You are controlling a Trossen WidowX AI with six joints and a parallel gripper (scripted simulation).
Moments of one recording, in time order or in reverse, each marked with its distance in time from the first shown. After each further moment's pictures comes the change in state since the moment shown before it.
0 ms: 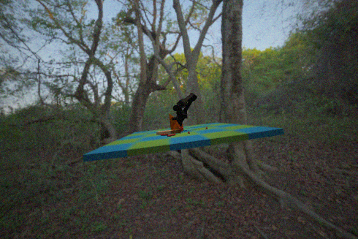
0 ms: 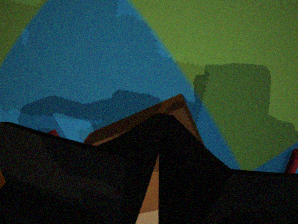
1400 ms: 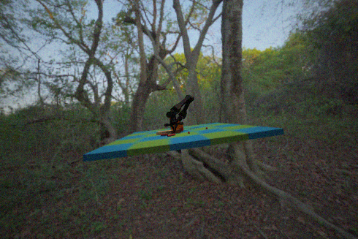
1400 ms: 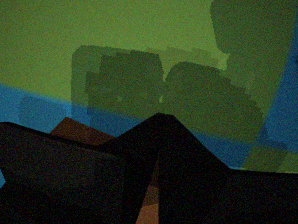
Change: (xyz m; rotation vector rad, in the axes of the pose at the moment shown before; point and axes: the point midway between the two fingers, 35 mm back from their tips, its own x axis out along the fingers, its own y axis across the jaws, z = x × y) arm 0.054 -0.066 -0.034 0.734 0.001 -0.002
